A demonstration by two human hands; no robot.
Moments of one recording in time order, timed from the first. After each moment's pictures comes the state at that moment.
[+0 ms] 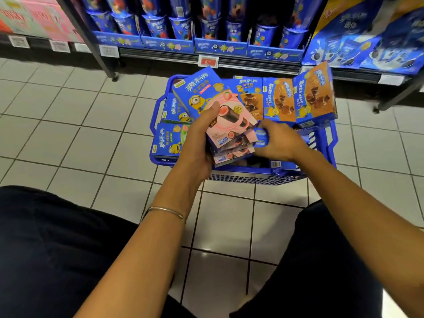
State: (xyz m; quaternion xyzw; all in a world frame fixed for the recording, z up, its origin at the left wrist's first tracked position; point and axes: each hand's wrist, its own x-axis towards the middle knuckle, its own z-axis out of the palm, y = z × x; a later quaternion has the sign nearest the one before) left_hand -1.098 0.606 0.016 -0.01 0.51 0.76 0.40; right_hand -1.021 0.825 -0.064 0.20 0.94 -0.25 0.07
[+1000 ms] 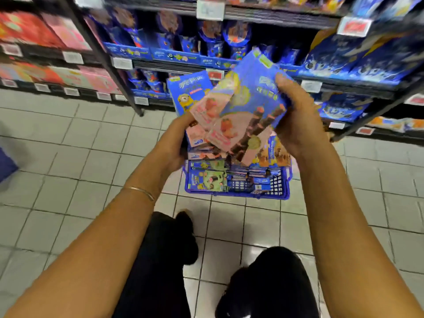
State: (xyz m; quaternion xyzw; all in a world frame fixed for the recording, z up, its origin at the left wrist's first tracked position) left_hand -1.205 0.564 0.359 0.01 0.59 0.67 0.45; right_hand -1.085 0.747 0.414 0.29 0.50 -0.80 -0.18
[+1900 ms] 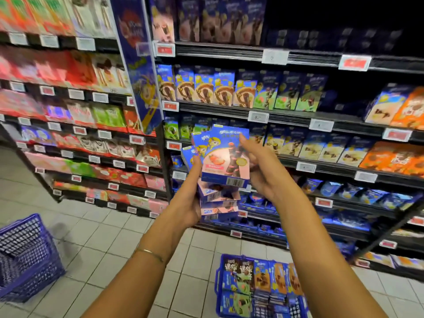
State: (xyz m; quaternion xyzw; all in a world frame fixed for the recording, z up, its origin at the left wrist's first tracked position) left_hand -1.310 0.452 0.740 0.10 0.43 0.77 0.47; right_hand -1.223 0.604 0.823 0.16 0.57 -0.79 -0.16
